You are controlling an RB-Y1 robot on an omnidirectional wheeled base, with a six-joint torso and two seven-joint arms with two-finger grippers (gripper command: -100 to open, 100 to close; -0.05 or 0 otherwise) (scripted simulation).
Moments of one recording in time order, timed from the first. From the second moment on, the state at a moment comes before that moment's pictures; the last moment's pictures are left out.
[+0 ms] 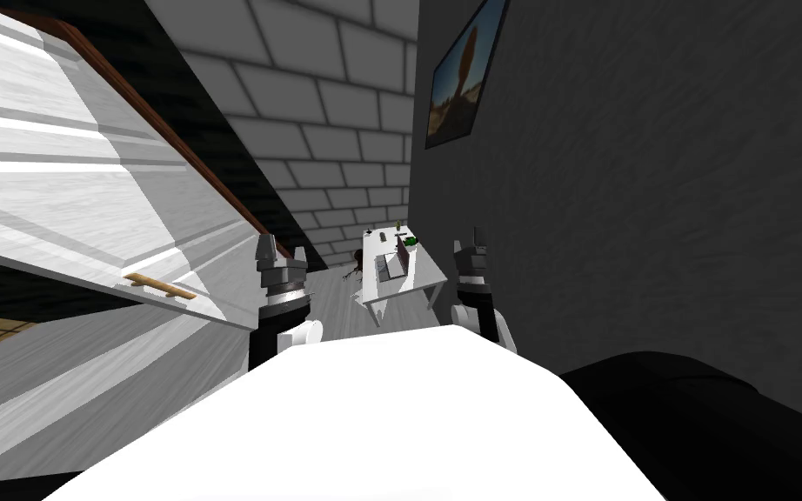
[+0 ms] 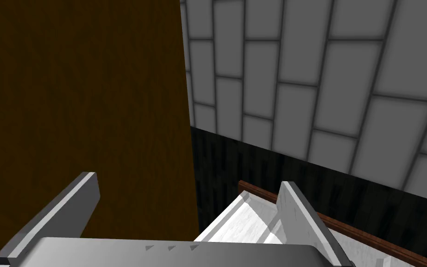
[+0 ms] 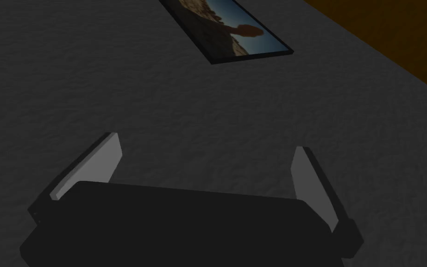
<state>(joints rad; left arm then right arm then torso) 0.47 0.00 0.03 -2.32 0.06 -0.40 -0.13 0.48 0.02 -0.04 -2.32 0.12 -0.36 -0.14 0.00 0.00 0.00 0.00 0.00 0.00</state>
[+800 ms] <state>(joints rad) 0.47 0.00 0.03 -2.32 0.06 -0.40 -0.13 0.48 0.02 -0.04 -2.32 0.12 -0.36 -0.14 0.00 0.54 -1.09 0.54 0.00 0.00</state>
